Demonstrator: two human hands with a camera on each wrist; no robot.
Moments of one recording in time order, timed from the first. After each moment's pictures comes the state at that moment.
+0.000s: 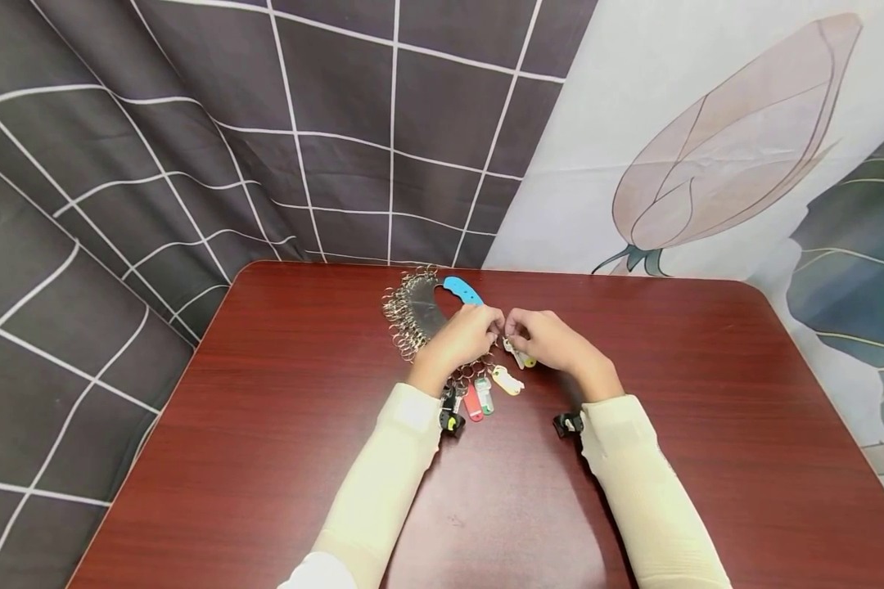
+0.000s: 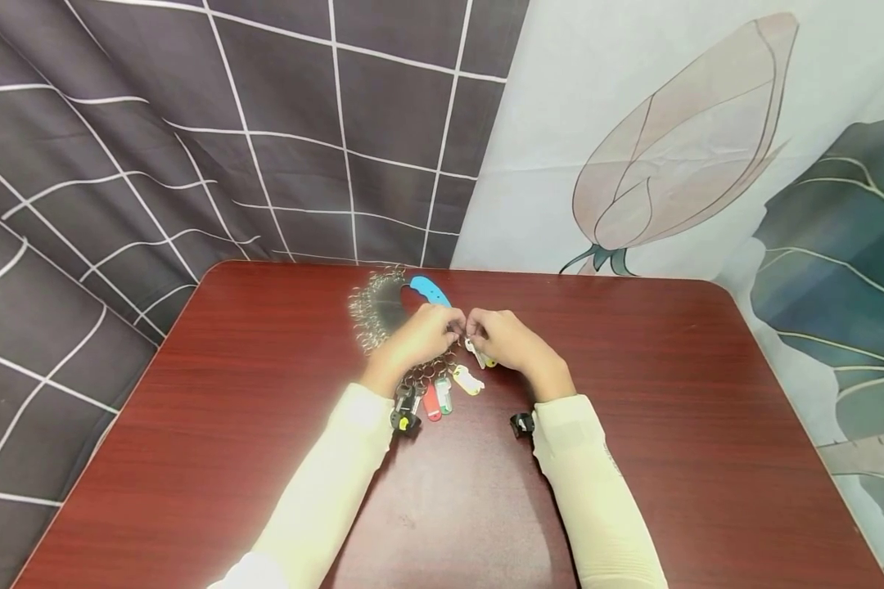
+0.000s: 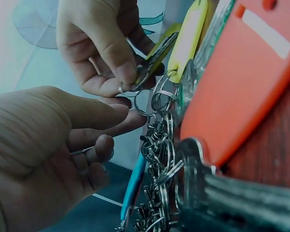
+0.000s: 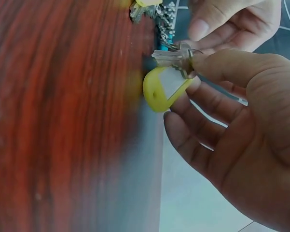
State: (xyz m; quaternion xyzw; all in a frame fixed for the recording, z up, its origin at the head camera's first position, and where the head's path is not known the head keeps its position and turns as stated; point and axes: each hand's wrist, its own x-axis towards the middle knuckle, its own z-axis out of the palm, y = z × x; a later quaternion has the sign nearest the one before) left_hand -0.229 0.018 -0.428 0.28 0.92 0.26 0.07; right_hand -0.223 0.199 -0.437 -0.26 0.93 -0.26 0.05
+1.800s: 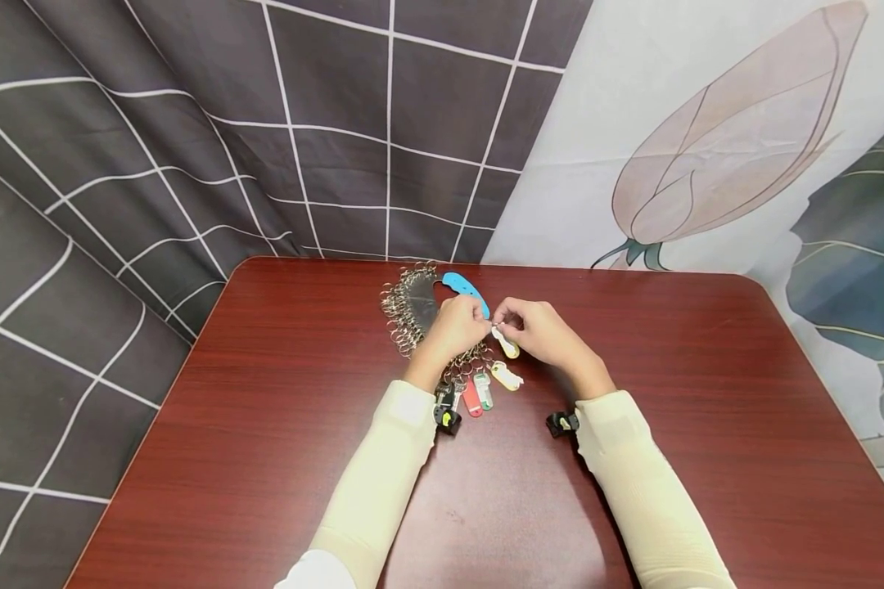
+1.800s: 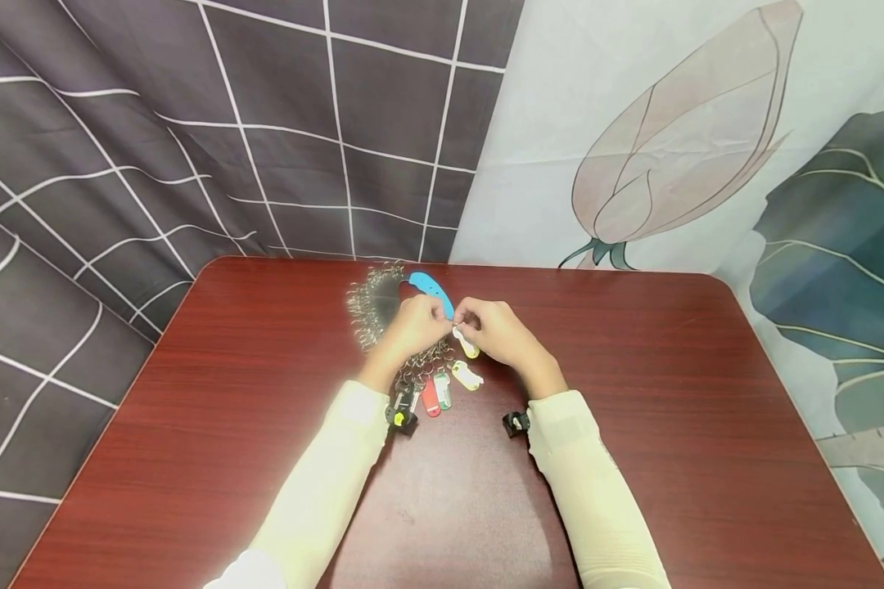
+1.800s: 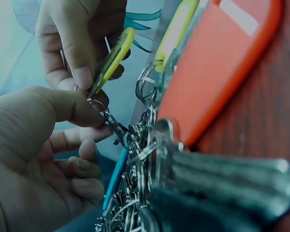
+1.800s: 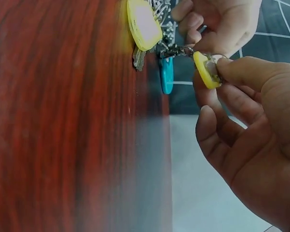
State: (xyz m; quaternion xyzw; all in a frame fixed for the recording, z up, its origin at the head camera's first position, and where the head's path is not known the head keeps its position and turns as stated) left_hand -0.233 0.009 -0.436 0.13 0.92 0.36 0.05; right_hand -0.223 0.188 -0.440 -0.27 0.90 -0.34 -0.01
